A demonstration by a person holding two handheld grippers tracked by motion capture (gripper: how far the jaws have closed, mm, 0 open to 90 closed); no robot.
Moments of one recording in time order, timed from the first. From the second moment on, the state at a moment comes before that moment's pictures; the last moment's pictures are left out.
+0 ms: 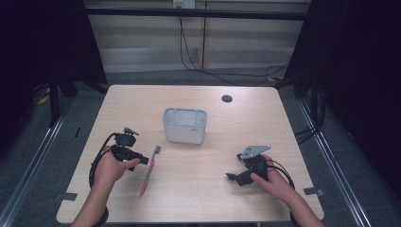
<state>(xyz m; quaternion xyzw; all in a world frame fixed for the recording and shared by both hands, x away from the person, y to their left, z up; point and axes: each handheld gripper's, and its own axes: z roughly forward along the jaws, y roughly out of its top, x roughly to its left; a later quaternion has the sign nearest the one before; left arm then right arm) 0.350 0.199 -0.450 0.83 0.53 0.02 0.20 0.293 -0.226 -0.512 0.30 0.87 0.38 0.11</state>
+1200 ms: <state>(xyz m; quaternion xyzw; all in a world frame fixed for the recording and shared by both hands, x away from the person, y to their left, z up) 0.354 0.156 -0.467 0.83 0.54 -0.01 0.14 0.293 -0.226 -0.512 0.30 0.87 0.38 0.11</state>
